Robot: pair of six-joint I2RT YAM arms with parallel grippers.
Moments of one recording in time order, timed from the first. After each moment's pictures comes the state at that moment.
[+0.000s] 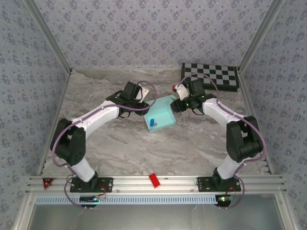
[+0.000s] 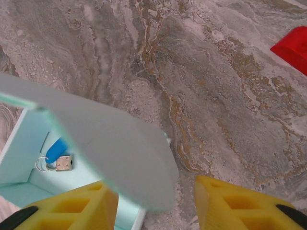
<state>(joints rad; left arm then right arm) -0.59 1.65 1.25 -0.47 0.05 -0.04 0.33 1.67 1.16 -0.37 -0.36 -0.19</state>
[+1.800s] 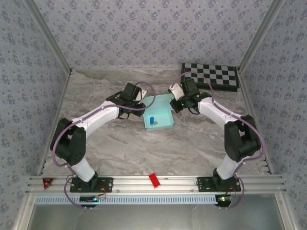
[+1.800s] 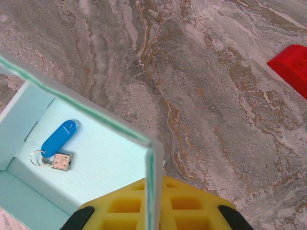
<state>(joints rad) -0.59 1.66 1.23 -0.51 0.00 -0.10 0.40 1.68 1.21 -0.40 -0.22 -0.22</state>
